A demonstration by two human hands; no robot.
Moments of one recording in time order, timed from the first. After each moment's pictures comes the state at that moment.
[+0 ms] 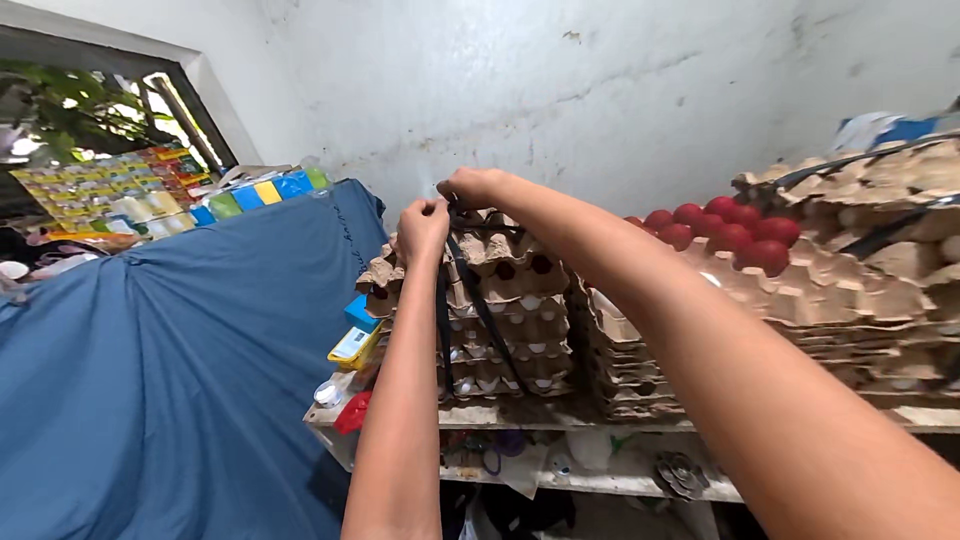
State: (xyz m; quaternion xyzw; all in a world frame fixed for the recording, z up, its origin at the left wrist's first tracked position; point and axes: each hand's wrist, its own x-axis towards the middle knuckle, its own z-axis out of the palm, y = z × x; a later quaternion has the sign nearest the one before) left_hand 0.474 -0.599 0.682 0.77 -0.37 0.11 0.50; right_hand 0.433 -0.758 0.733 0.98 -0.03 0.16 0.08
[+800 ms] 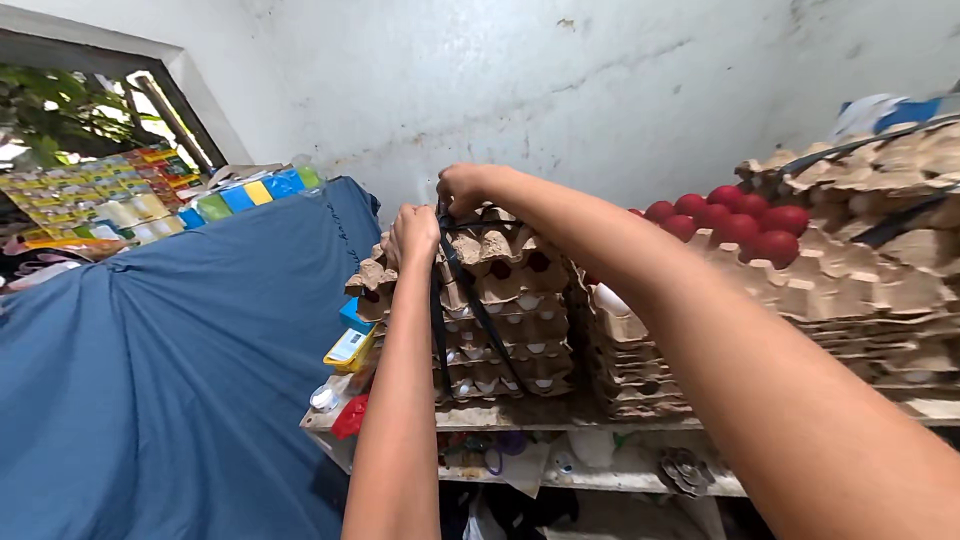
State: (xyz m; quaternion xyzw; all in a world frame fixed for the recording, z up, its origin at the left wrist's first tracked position) left_hand 0.469 -0.602 0.684 0.84 -0.31 0.07 0.43; right_hand 0.446 -0.770 0.733 0.99 -0.06 0.11 0.05
